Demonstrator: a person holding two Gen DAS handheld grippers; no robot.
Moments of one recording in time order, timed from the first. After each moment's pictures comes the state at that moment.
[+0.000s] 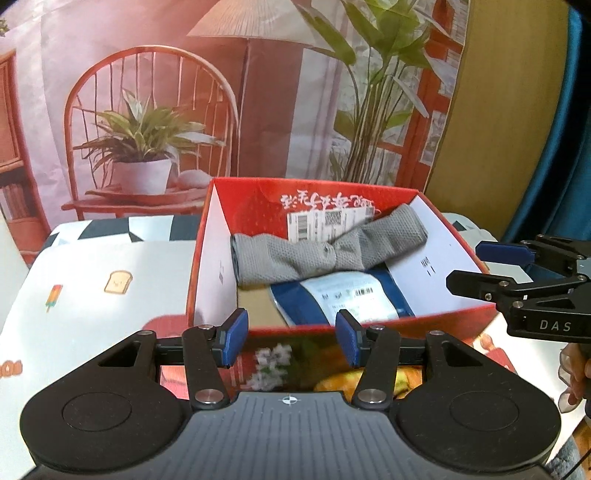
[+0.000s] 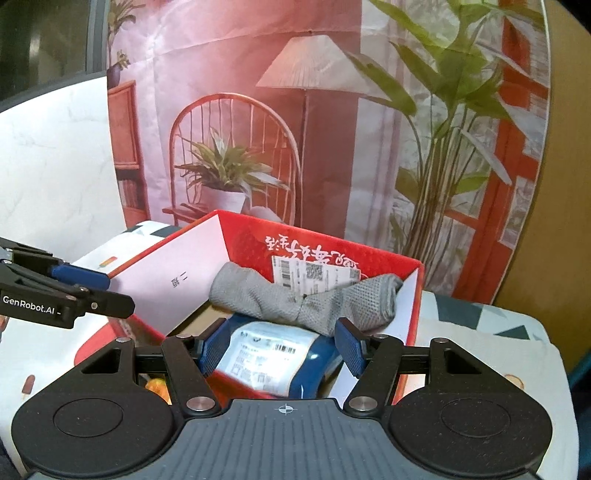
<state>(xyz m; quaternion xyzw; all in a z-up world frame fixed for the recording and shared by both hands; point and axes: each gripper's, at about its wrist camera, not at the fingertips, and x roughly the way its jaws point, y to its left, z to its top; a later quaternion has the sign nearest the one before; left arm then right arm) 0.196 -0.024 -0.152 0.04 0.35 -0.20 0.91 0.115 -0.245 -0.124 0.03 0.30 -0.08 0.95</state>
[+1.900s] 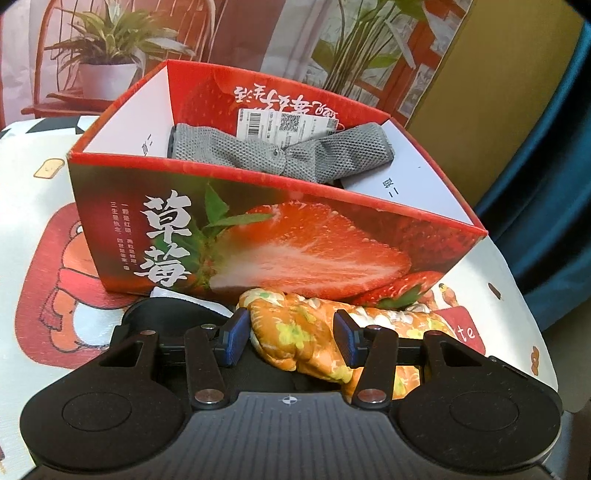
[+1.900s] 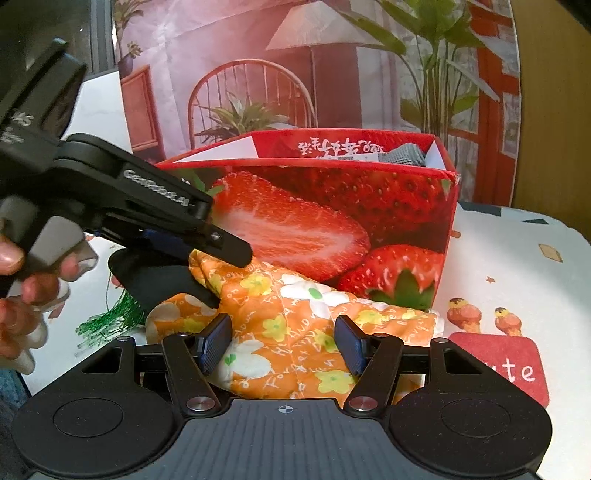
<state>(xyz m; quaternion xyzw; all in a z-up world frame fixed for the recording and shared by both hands) 0.182 -0.054 -0.231 -0.04 0.43 -0.24 0.87 0.021 -0.174 -0.236 0.09 0.30 -0.08 0.95</state>
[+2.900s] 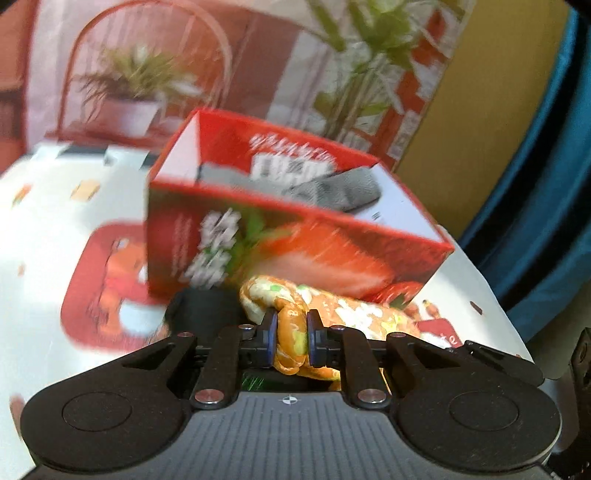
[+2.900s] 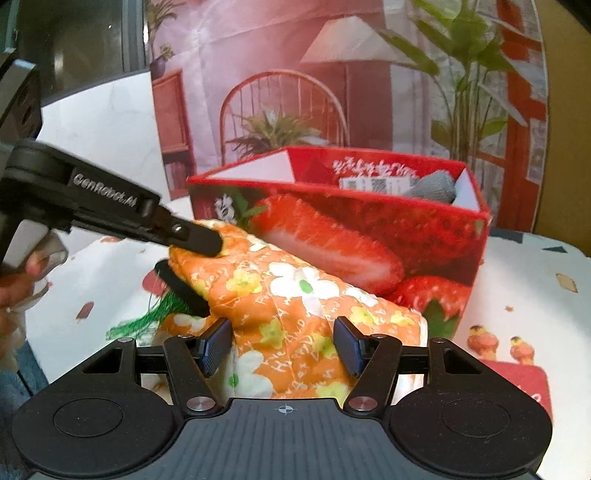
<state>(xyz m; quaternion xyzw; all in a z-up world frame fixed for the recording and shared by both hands) 0.132 -0.005 -0.210 -0.07 0.37 -0.24 0.89 0.024 -0.159 -0.218 0.07 0.29 -0.03 0.95</state>
